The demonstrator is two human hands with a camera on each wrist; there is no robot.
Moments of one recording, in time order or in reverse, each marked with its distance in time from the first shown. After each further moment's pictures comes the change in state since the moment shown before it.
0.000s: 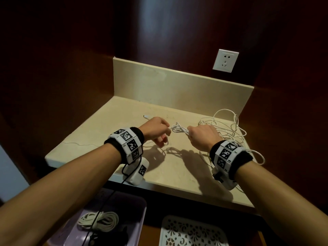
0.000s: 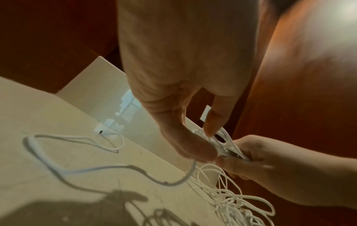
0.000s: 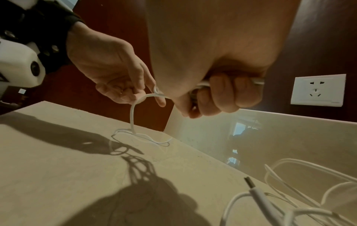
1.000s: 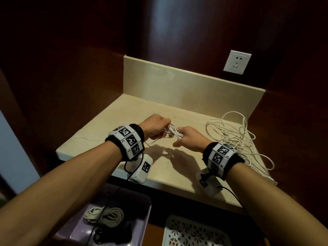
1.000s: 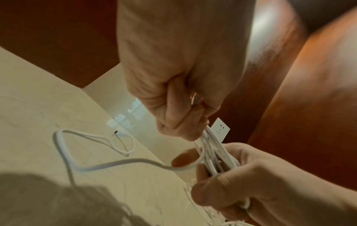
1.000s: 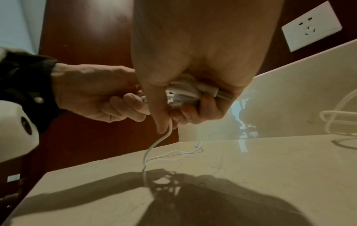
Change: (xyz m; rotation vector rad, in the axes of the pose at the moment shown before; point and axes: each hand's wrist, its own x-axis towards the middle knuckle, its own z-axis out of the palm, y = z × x) left_hand -0.005 -0.010 -0.017 -0.036 0.110 0.015; right_hand 0.021 -0.044 -0.002 0.818 -0.185 -0.057
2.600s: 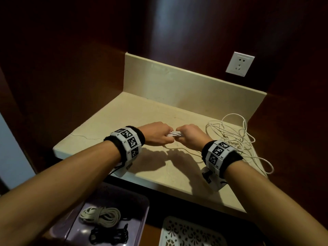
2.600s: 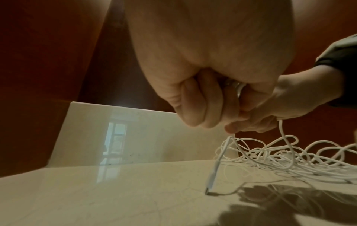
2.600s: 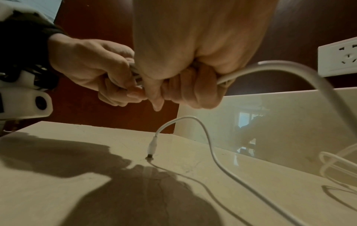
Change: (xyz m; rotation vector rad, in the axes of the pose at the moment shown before) left_hand 0.012 -0.016 -0.001 0.872 -0.192 0.401; right_hand 0.004 -0.002 -0.008 -0.368 0.049 -0.121
